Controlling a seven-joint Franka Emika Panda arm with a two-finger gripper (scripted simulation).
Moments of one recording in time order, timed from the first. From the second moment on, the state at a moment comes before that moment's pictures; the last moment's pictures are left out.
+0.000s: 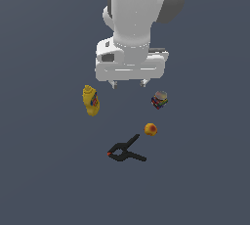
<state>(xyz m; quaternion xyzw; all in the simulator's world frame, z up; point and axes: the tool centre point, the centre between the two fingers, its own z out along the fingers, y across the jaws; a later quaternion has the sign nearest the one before) -0.002 0.013 0.303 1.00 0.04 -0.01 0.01</state>
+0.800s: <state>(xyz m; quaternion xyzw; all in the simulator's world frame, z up) -0.009 0.002 0.293 1.00 0.03 -0.03 0.00</state>
